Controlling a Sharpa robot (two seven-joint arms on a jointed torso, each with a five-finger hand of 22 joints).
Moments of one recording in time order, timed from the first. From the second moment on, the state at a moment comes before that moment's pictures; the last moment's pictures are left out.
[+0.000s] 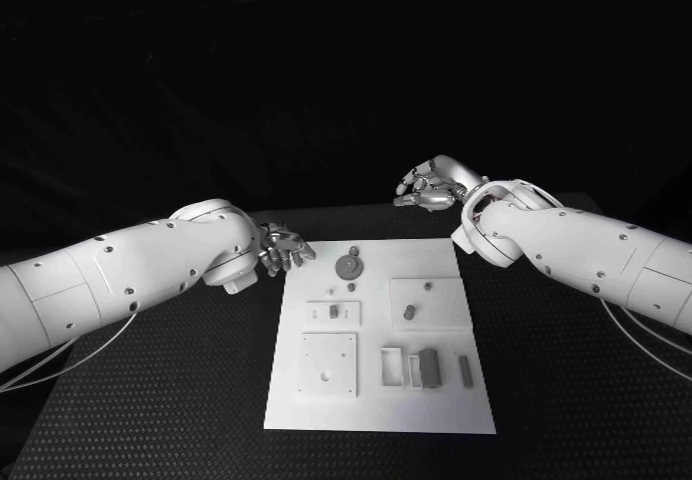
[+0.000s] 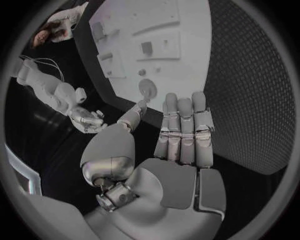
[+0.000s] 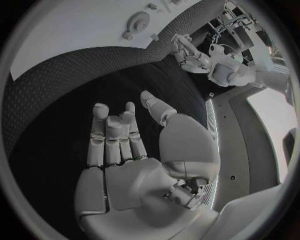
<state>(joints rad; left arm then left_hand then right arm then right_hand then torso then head) 1.38 -0.58 -0.11 1.22 -0.98 -0.03 -0.51 0.74 -0.05 0.50 -0.26 0.12 0.99 0.10 0.25 0.84 1.25 0.00 0.47 0.73 1.10 -0.05 0.79 0.98 0.04 1.17 -0.16 0.26 1.31 1.27 -0.67 0.04 1.16 -1.10 -0.38 0.02 1.03 -0.13 0.57 -0.24 0.07 0.96 0.12 0.30 0.59 0.94 0.01 1.15 0.96 1.09 -0.09 1.43 0.86 0.25 1.02 0.04 0.87 1.31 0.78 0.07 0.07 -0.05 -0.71</state>
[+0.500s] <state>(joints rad) 1.38 -0.51 -0.11 1.03 -1.04 -0.07 -0.46 0.78 -0.07 0.50 -0.27 0.08 0.93 0.13 0.20 0.77 1.23 0.01 0.47 0.72 1.09 -0.05 0.80 0.93 0.02 1.16 -0.15 0.24 1.31 1.27 -0.66 0.04 1.16 -1.10 -0.38 0.02 1.03 -0.13 0.57 -0.24 0.07 0.96 0.12 0.30 0.60 0.94 0.01 1.15 0.96 1.09 -0.09 1.43 0.86 0.25 1.02 0.04 0.87 1.31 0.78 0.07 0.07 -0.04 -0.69</state>
